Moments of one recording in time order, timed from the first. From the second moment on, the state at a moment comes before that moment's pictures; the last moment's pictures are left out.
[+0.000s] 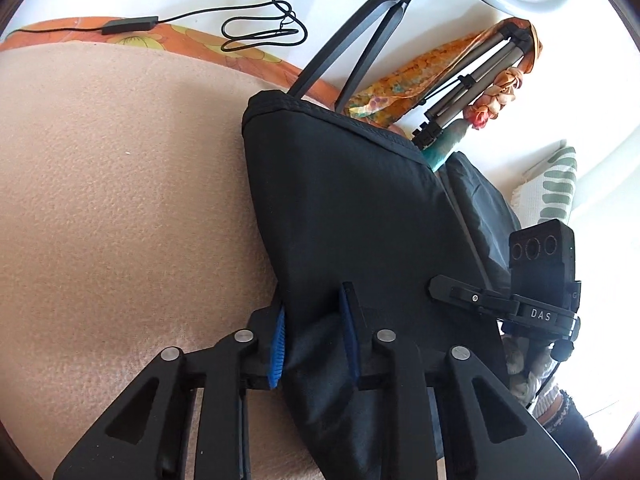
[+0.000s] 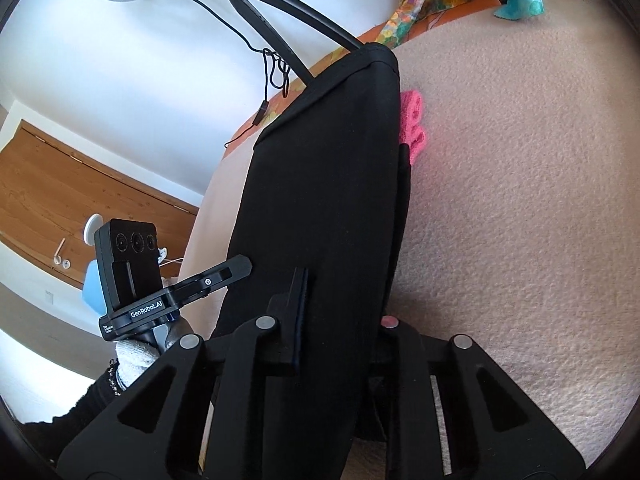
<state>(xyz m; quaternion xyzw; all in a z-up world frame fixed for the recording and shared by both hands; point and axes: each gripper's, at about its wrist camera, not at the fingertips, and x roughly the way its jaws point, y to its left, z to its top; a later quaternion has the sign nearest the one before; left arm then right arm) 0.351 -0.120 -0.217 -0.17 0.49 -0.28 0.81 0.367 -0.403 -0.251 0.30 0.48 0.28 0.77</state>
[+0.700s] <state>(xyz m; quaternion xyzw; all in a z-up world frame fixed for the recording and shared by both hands) 0.309 -0.173 -0.152 -0.10 0.43 -0.32 0.84 0.313 -0.427 -0.147 0.21 0.44 0.23 0.84</state>
